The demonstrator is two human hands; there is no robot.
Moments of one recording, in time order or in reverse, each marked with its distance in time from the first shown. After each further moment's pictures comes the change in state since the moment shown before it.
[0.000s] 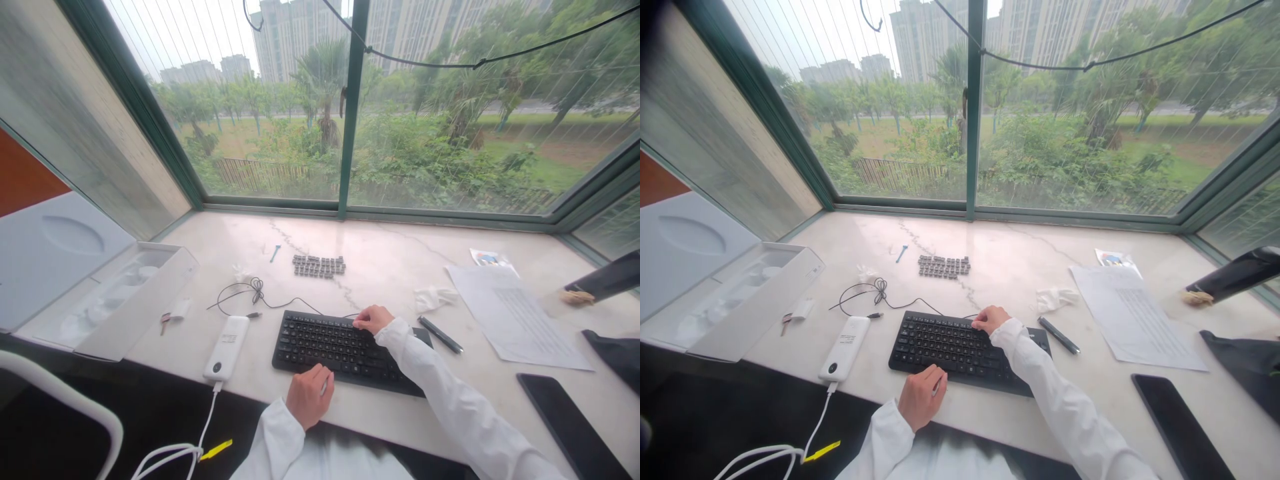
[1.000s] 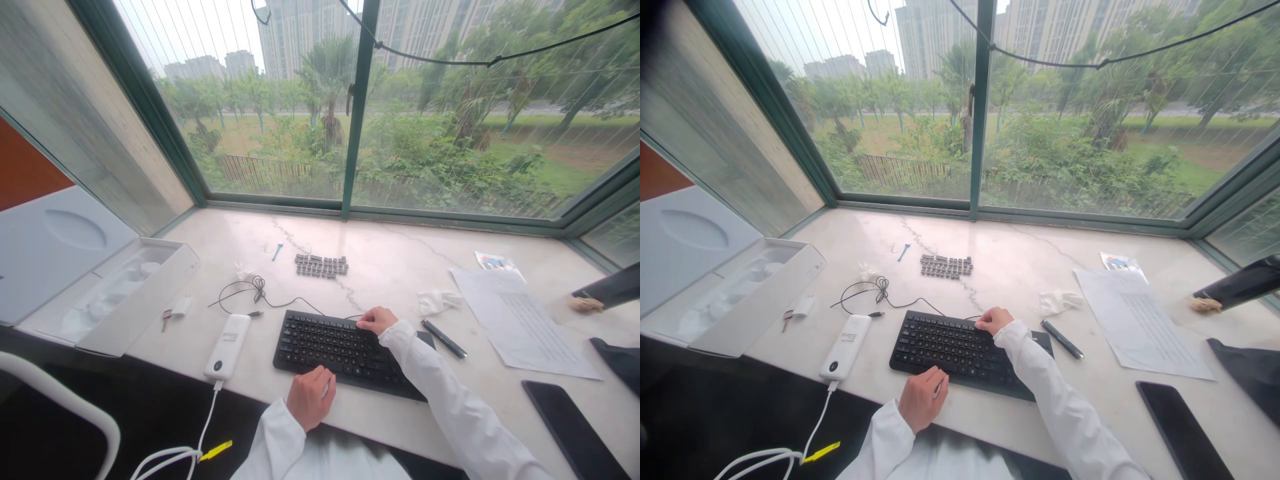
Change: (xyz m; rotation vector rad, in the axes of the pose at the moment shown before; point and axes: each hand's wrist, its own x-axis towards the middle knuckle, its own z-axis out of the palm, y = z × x) left_hand -0.001 0.000 0.001 -0.013 0.007 -0.002; right_hand 0.004 0.004 -0.002 -0.078 -0.006 0.049
